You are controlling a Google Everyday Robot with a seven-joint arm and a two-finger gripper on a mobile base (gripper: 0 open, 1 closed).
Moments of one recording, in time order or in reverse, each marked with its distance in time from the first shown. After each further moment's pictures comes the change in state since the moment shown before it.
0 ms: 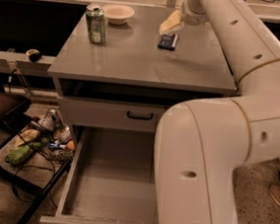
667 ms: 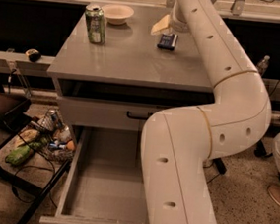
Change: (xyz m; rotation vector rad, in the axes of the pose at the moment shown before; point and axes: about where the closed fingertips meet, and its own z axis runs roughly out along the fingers) arm -0.006 0.027 0.055 -0.020 0.017 0.251
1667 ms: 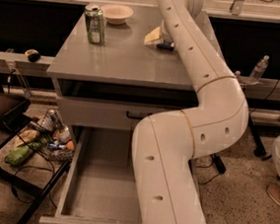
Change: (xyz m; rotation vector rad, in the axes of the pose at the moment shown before) arm 0.012 0.016 0.059 0.055 0.008 -0.049
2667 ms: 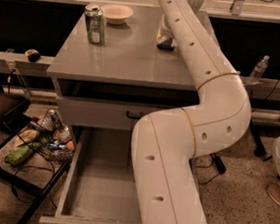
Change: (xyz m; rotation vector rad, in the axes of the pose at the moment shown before) arm -0.006 0.000 -0.022 0.000 -0.002 -0.001
